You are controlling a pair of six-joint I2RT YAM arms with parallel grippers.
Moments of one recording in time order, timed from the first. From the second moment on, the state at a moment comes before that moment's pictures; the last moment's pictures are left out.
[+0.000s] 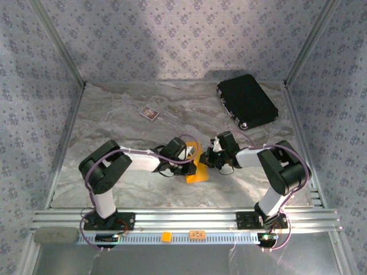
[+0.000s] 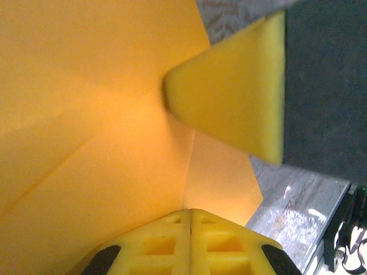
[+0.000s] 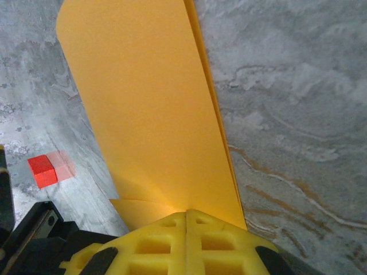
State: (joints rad) left arm -0.87 1.79 0.81 0.06 0.48 -0.75; right arm 0.46 1.67 0.59 0.16 -0.60 0.86
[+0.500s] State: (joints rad) left arm -0.89 1.67 0.72 -0.06 0.46 -0.70; right arm 0.46 1.67 0.59 0.16 -0.60 0.86
